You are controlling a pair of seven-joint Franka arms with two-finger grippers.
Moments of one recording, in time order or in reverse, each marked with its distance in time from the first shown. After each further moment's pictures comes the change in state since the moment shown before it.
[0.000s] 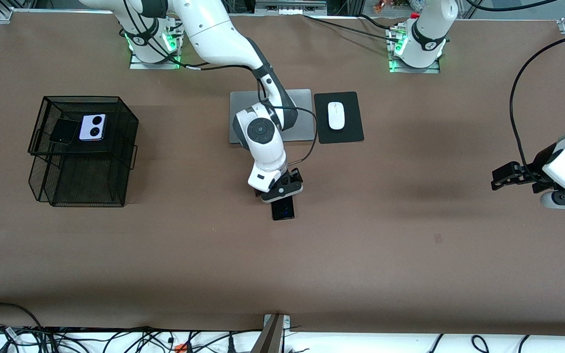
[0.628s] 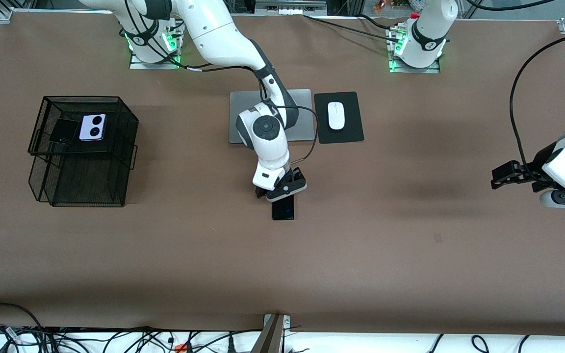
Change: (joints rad) left arm 0.000 -0.001 -0.001 0.000 0.000 -0.006 0.000; right arm 0.006 0.005 0.000 0.008 -0.069 0.009 0.000
